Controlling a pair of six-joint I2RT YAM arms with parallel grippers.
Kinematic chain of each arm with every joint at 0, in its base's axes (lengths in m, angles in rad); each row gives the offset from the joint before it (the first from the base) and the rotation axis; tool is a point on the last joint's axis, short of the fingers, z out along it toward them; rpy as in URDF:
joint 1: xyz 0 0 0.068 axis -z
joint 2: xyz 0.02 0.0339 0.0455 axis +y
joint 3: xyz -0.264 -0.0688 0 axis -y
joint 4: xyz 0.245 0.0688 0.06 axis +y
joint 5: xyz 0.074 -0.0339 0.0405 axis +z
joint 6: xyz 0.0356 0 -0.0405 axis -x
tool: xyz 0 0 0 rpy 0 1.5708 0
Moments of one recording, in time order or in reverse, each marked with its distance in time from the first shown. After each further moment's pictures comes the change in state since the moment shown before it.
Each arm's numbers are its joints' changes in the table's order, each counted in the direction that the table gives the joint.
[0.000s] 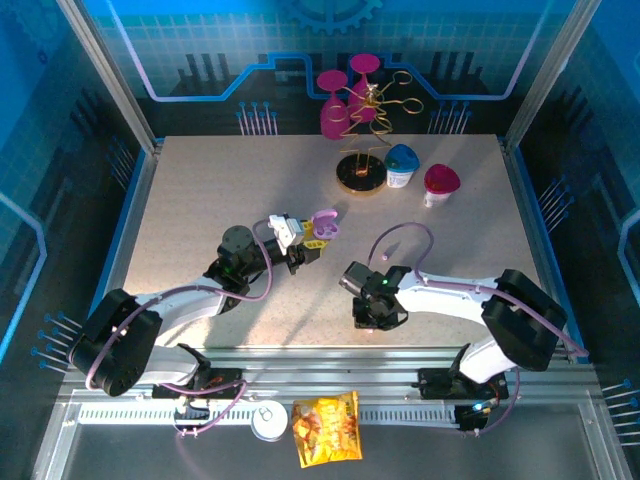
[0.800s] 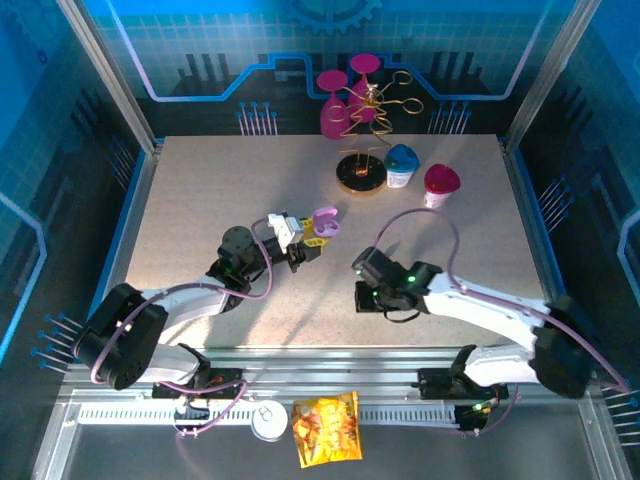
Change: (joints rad) left arm -0.006 0.041 -0.003 -0.092 -0.001 0.035; right arm 0.049 -0.291 0.026 -0.059 -0.044 0.136
